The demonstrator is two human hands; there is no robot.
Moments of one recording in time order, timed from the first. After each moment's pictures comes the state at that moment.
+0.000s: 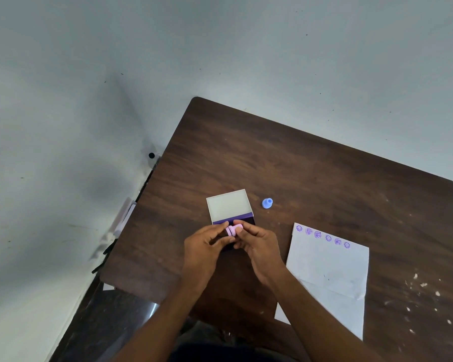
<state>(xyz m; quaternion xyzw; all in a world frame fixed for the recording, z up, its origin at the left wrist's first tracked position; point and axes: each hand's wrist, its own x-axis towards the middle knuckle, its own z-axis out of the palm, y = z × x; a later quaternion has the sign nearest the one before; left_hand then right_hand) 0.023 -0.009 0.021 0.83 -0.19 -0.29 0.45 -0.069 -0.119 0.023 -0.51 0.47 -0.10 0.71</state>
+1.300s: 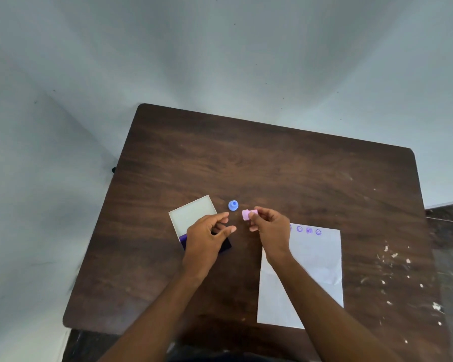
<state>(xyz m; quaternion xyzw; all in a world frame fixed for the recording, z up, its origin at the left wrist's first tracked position) 0.008 -0.100 0.026 0.81 -0.27 -0.31 0.42 -0.107 -0.210 0.001 -0.54 0.63 -0.20 0.52</state>
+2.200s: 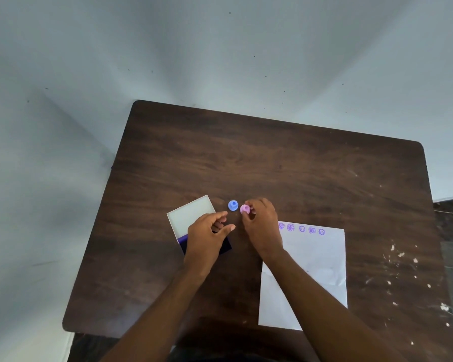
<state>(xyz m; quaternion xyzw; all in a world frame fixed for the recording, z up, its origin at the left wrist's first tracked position) 0.011 -0.114 0.014 0.84 -0.25 -0.32 0.37 -0.086 -0.222 -0.021 -0.77 0.54 -0.10 0.33</state>
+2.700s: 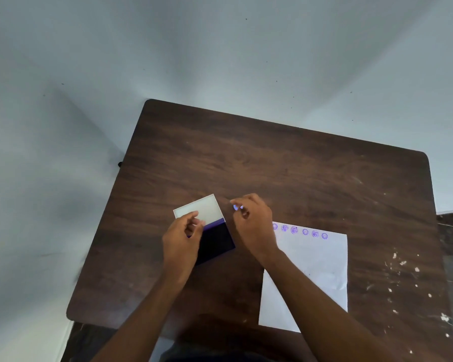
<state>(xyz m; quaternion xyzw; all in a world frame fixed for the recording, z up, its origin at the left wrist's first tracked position) 0.042 -0.066 0.015 0.86 -0.19 -0.23 0.41 -0.065 -0.205 0.014 -0.82 0.43 -0.17 0.35</state>
